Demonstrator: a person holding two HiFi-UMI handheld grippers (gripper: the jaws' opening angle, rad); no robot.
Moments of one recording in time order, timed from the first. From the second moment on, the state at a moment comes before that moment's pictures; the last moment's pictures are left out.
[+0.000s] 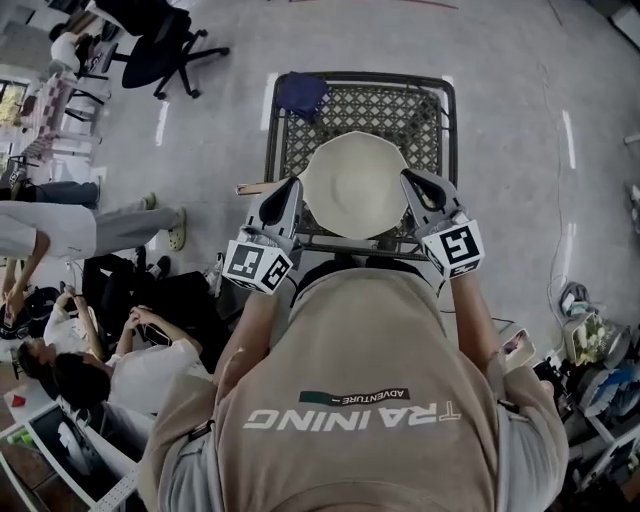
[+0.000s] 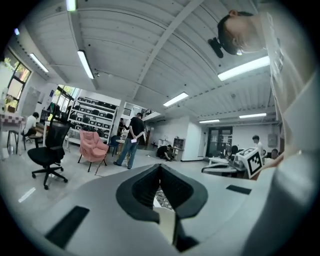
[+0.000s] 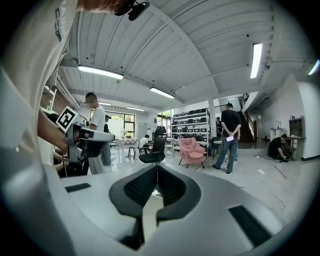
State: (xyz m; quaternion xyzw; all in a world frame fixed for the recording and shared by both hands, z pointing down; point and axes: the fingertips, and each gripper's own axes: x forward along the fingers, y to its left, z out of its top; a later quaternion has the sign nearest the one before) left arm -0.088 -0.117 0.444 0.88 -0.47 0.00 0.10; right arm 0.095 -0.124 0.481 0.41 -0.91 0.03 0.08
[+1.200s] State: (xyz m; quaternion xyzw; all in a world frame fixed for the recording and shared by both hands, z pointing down) left arm -0.125 -0.132 0.446 0.87 -0.48 -0.02 0.09; right arm 0.107 -0.167 0.482 0.45 -0.89 0.09 0.05
